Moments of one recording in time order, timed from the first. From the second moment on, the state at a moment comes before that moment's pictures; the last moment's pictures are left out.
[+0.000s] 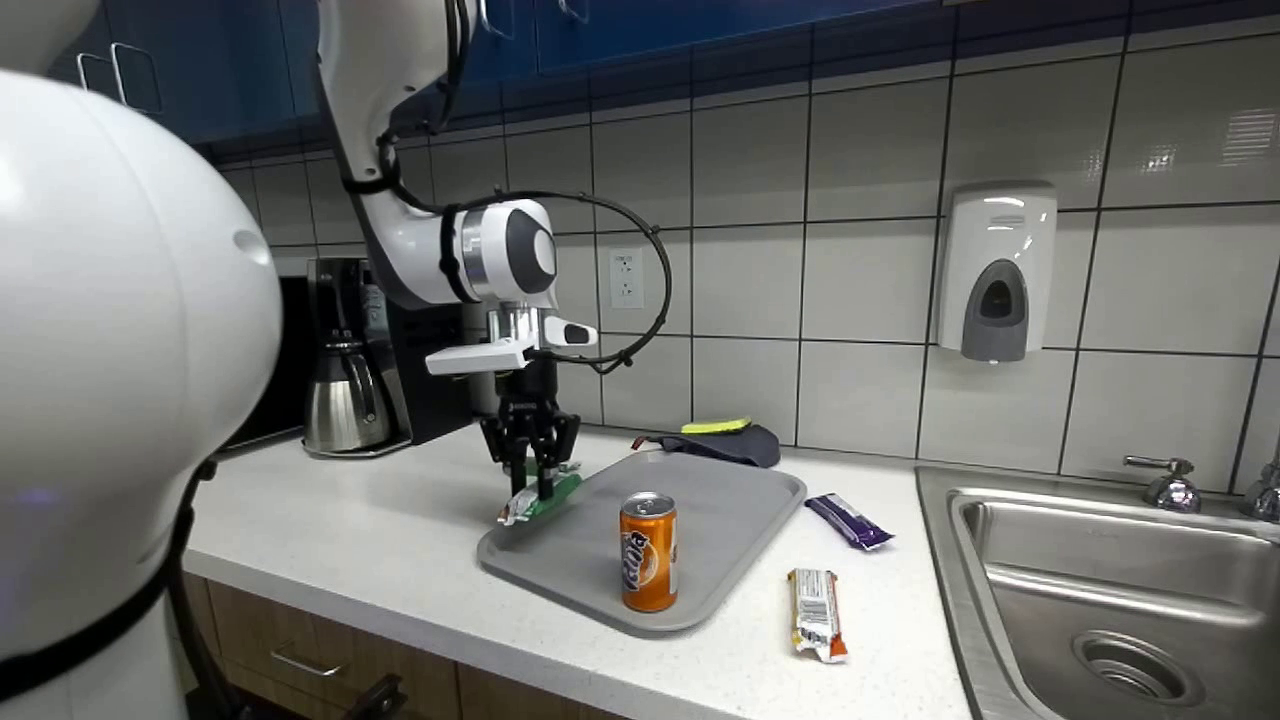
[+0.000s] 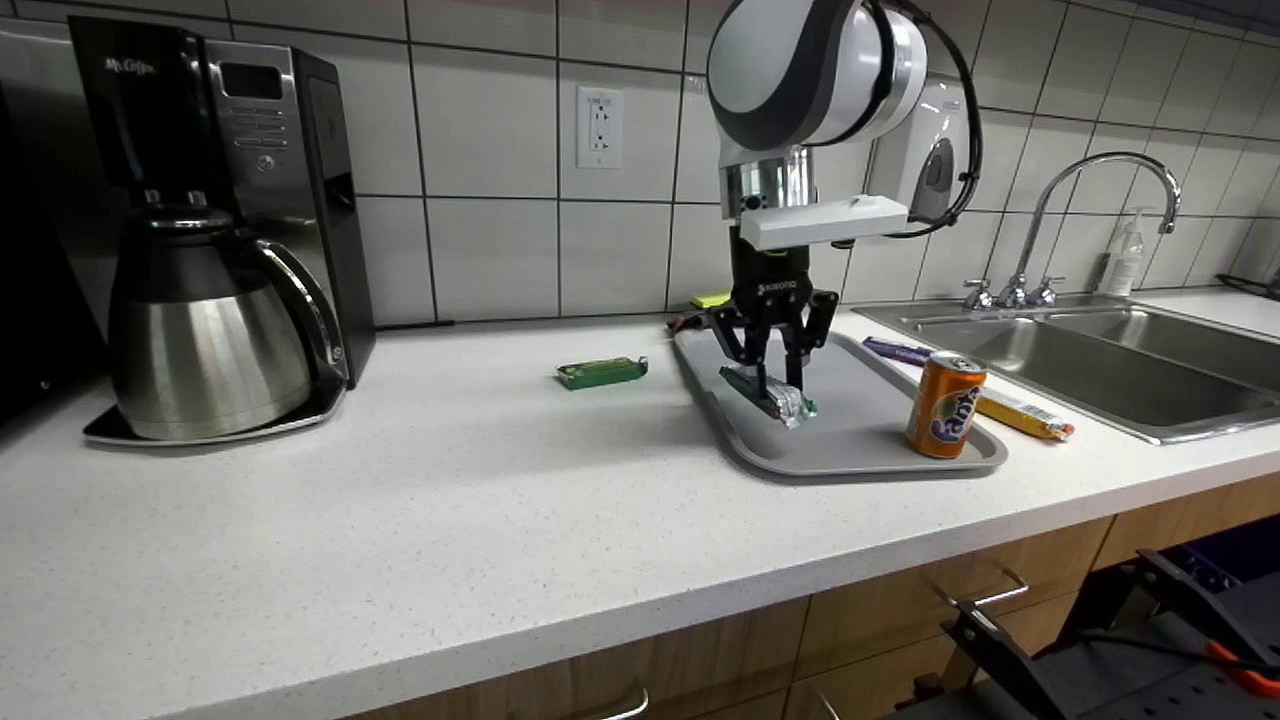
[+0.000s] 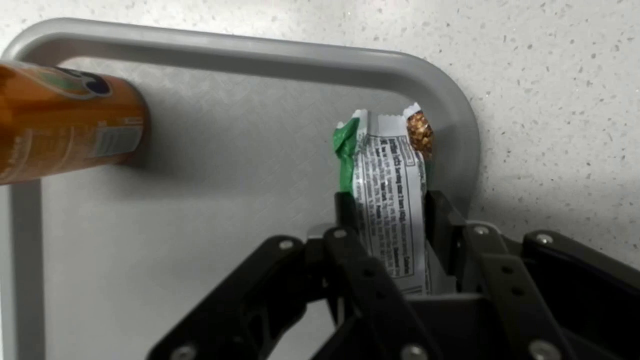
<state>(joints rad) 0.19 0.23 0.04 -2.31 -0.12 2.34 0.33</state>
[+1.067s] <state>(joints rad) 0.18 0.29 0.01 -2.31 -0.10 2.33 0.38</state>
